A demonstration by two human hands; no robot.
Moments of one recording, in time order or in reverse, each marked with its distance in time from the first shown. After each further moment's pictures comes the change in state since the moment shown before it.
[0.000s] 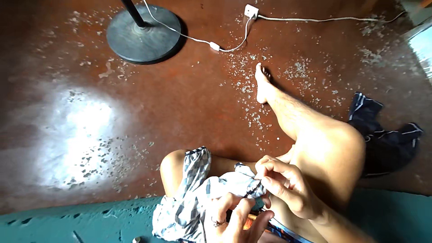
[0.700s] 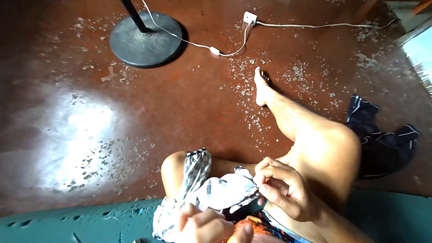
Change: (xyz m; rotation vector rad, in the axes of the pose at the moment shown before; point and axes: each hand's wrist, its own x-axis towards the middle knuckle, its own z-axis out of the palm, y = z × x) left_hand 0.034 -0.007 -0.054 -0.053 -0.015 0.291; right_hand -0.001 -0.003 -0.001 -0.159 -0.081 -0.082
